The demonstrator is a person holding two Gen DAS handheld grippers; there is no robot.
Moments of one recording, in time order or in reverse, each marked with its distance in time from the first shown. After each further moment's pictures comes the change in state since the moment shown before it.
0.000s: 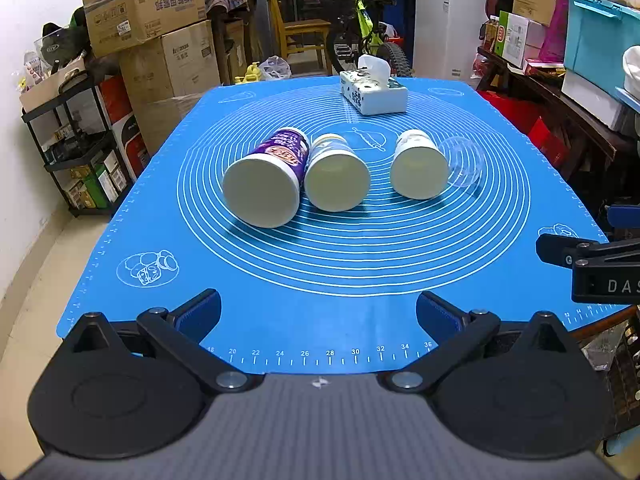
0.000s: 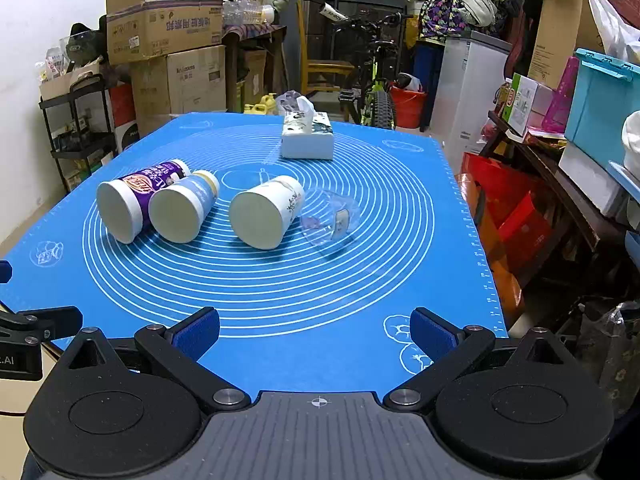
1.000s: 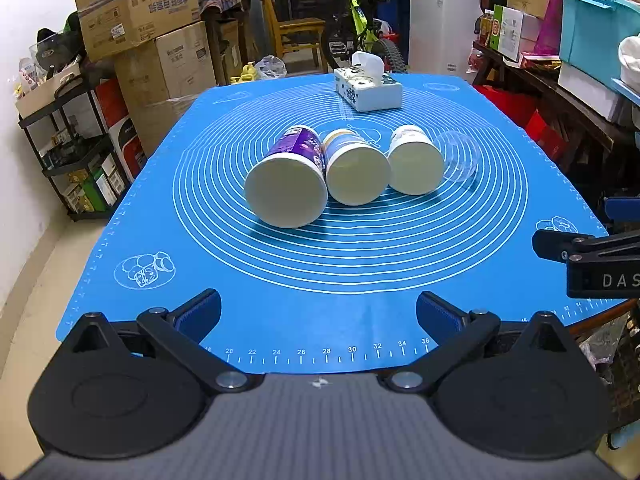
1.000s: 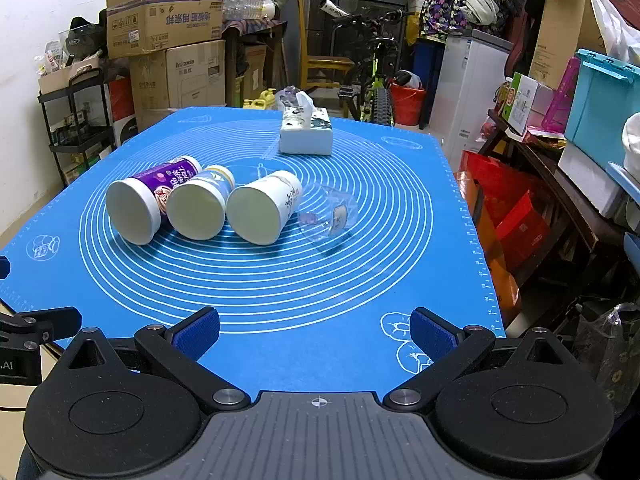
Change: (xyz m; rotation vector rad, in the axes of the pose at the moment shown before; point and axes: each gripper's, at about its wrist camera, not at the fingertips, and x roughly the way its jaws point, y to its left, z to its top) left arm 0.002 -0.007 -0.002 0.025 0.006 0.001; right arm -0.001 -0.002 -0.001 -0.010 0.013 -0.013
